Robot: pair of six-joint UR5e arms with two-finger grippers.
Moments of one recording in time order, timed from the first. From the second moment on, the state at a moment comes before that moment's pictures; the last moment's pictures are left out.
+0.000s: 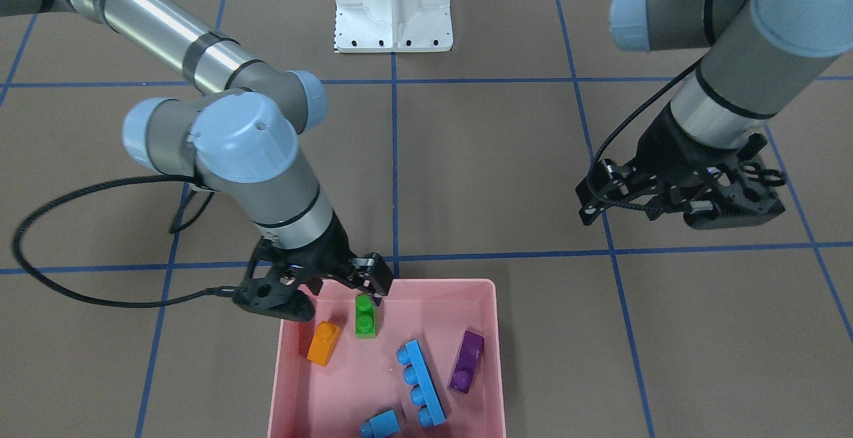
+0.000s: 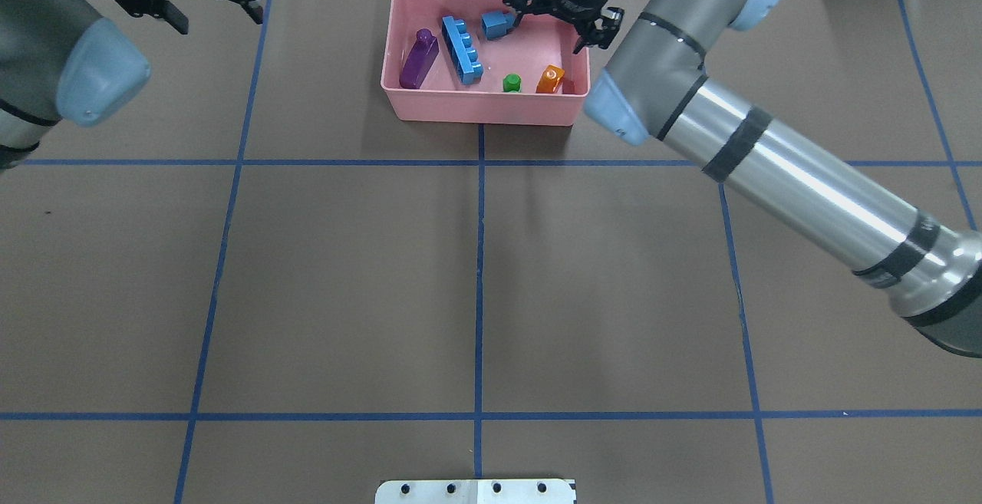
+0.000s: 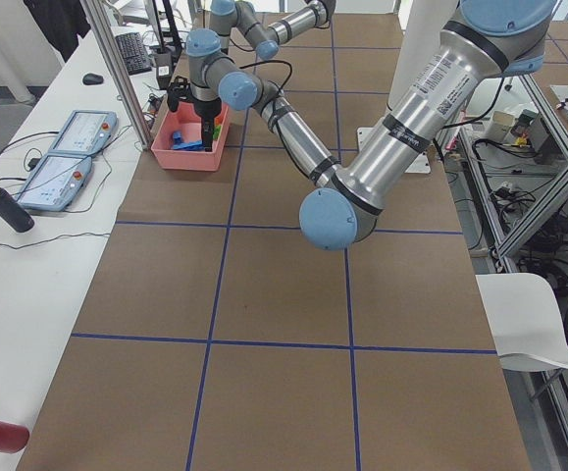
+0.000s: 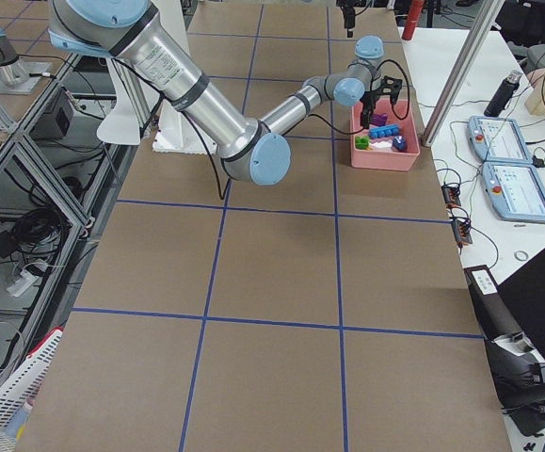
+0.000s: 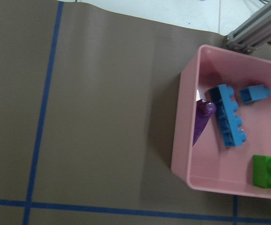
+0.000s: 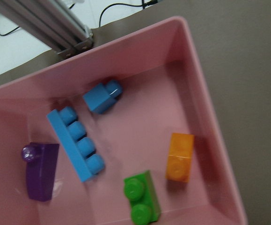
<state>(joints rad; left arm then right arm) -1.10 -2.18 -1.77 -1.41 -2.23 -0.79 0.92 -0.71 1.31 -1.29 2.09 1.33</state>
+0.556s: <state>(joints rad) -1.24 -1.86 -1.93 -1.36 -2.26 -0.38 1.19 -1.22 1.76 -1.56 2.23 0.77</state>
